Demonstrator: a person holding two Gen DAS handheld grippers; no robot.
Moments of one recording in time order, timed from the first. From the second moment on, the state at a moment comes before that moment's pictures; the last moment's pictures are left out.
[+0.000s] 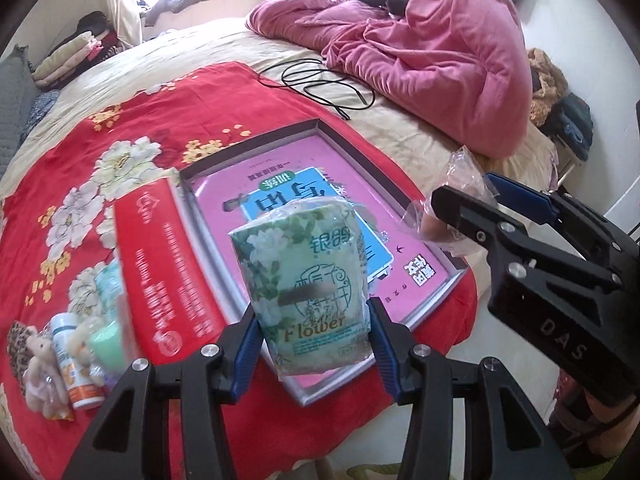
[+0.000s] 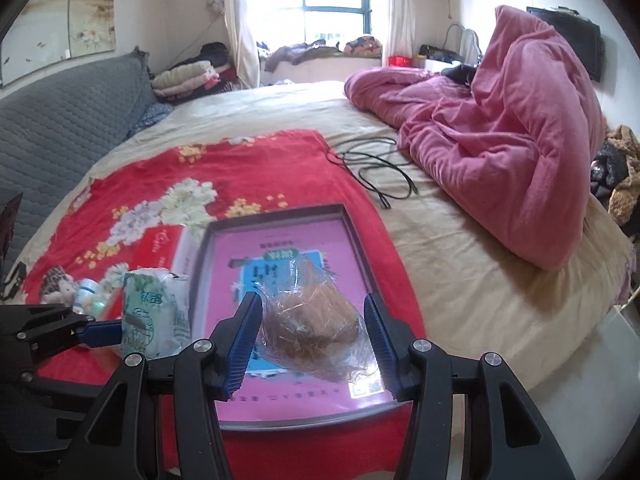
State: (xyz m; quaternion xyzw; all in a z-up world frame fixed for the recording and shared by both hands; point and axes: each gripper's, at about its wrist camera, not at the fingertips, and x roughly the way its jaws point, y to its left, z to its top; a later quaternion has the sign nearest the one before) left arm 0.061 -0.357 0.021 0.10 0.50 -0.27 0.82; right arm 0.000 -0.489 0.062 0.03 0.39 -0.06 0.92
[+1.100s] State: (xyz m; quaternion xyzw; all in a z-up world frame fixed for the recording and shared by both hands) left arm 0.076 -0.394 -0.055 0.16 0.53 -0.25 0.80; right arm 0.041 -0.517 -0.036 0.04 0.52 -0.07 0.85
